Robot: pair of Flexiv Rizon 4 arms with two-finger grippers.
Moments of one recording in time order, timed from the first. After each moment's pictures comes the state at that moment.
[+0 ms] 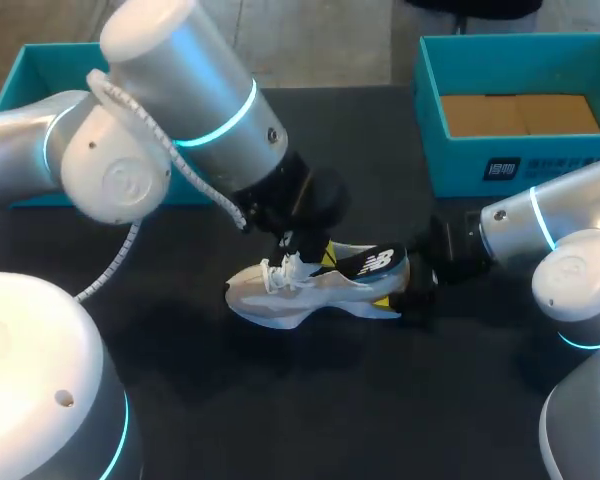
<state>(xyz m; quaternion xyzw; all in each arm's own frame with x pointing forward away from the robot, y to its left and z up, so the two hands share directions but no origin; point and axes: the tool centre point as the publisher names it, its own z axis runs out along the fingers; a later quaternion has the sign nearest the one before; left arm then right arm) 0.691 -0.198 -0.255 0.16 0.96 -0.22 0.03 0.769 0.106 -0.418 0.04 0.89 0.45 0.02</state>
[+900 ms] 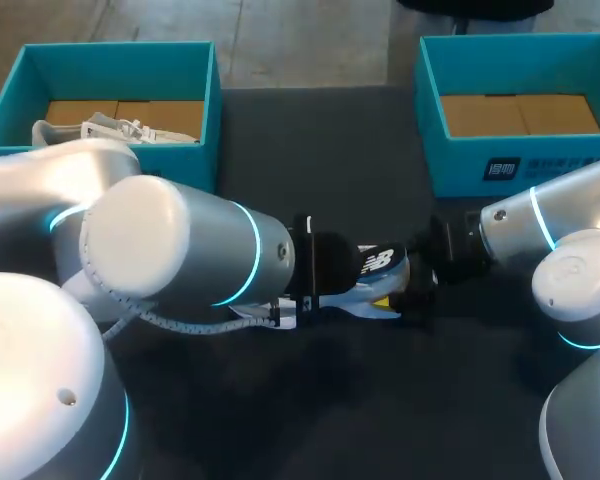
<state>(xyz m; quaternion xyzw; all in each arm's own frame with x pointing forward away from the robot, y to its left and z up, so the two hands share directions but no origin) 0.688 -0.210 -0.283 0.05 0.94 -0.24 0.24 0.769 0.106 -0.418 0.04 0.89 0.45 0.02</state>
